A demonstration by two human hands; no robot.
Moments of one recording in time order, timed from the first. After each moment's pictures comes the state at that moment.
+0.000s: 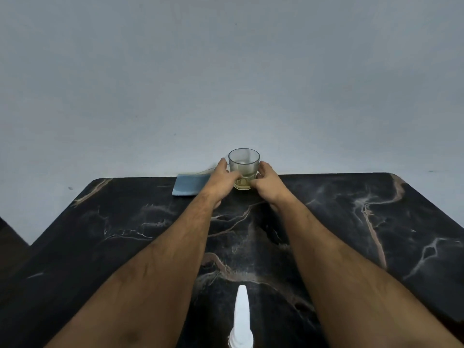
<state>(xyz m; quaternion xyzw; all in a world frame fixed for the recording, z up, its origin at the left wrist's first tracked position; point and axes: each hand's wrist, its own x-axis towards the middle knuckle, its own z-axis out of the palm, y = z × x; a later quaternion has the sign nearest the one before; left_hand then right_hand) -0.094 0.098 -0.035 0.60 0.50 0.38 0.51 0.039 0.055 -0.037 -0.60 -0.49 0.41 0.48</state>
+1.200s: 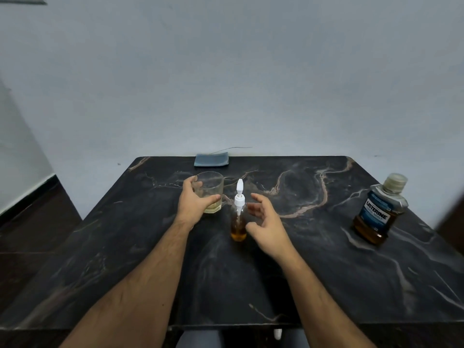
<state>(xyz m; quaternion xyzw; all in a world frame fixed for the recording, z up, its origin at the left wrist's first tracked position) -0.218 -0.138 -0.048 0.58 0.54 0.47 0.38 -0.034 -0.262 -0.041 -0.57 -0.55 0.37 0.49</state>
